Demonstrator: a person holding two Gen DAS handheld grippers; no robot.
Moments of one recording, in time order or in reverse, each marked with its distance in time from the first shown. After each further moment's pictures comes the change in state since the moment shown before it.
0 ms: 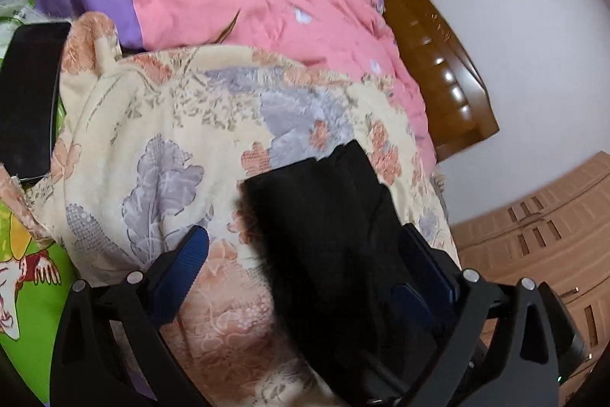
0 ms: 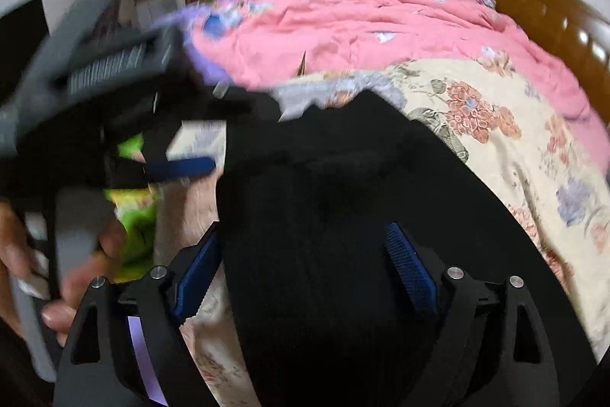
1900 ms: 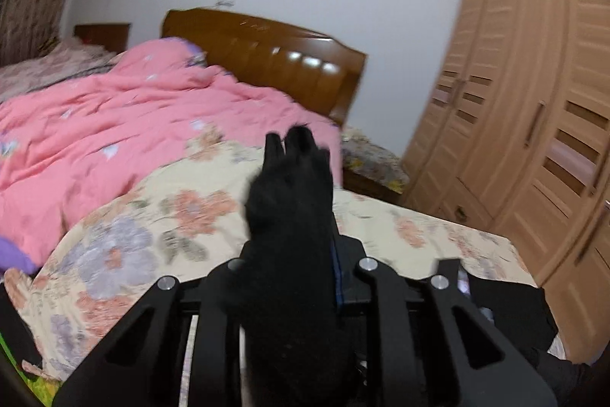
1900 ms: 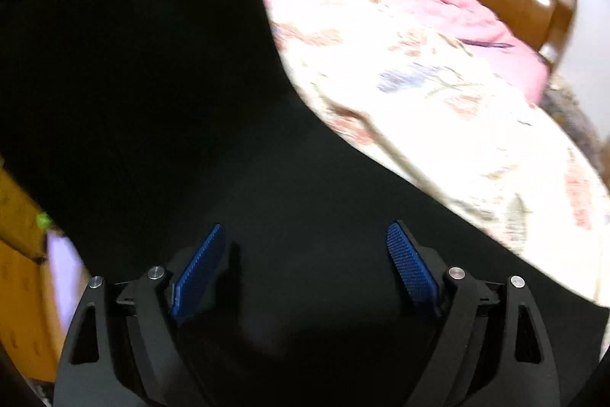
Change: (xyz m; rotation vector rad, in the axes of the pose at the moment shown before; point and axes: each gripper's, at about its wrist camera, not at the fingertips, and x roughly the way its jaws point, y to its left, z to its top) left arm -0.054 -0.235 -0.081 0.789 -0.144 -0.194; right arm -0.085 -0.155 -0.105 0.224 0.074 -0.164
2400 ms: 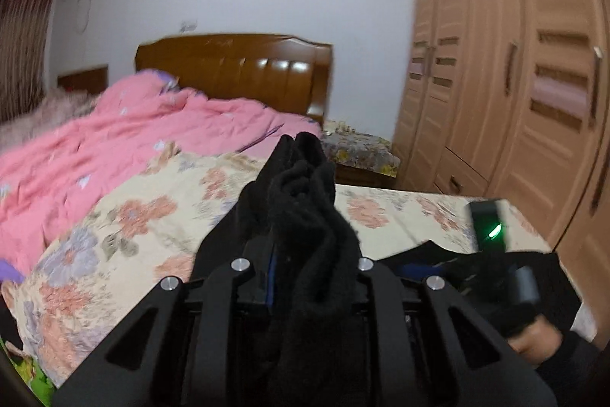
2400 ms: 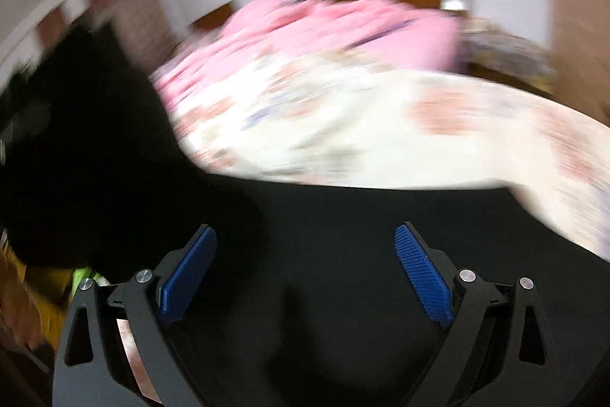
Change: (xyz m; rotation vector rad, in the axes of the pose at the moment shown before) left arm 0.027 -0.170 -0.067 0.202 -0.027 0.034; right arm -0.134 -0.154 -0.114 0.476 -0.253 -0.039
